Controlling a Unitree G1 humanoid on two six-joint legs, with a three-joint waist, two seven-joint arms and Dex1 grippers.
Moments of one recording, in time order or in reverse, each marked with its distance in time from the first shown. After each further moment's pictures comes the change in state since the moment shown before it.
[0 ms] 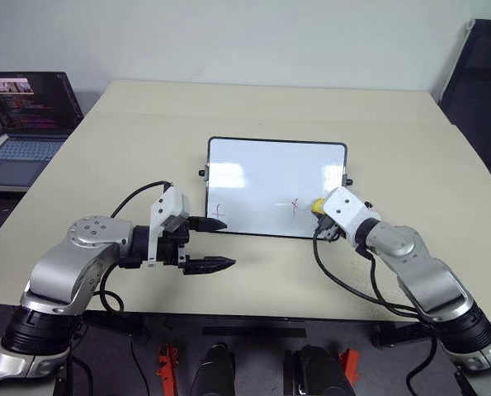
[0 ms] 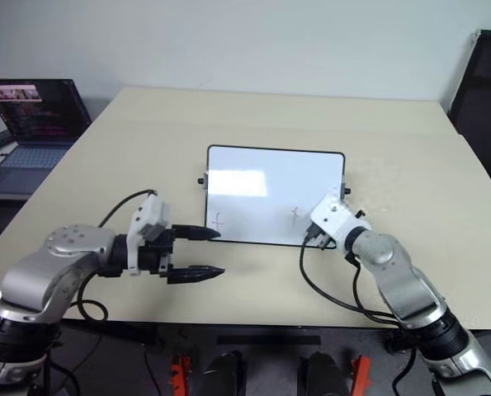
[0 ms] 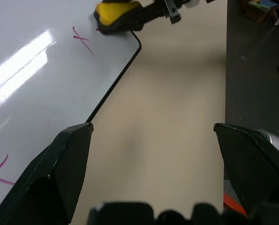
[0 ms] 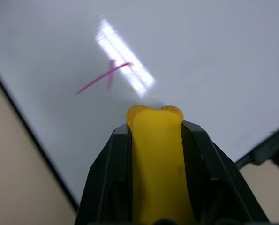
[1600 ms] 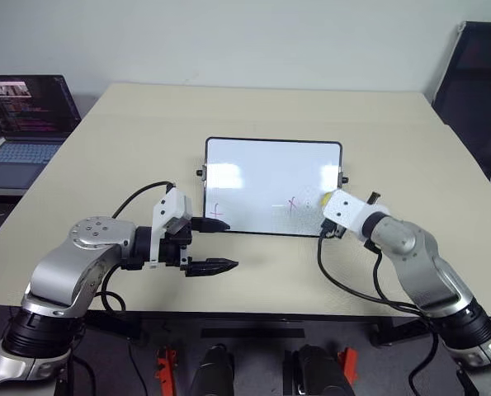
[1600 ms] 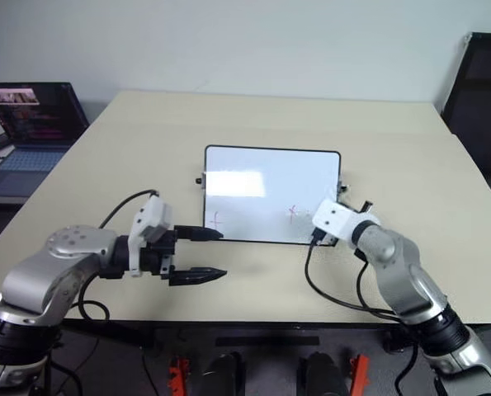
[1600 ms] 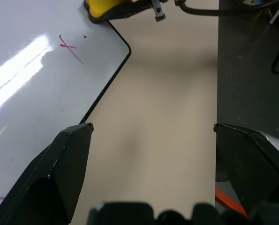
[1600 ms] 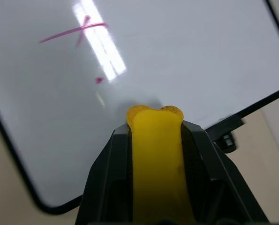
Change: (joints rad) left arm 0.005 -0.007 0.000 -0.022 -0.003 0.007 0.010; right arm -0.026 0.000 -0.023 0.074 -0.306 -0.138 0.081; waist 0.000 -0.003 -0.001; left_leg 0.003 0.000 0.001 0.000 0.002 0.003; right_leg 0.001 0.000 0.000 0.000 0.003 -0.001
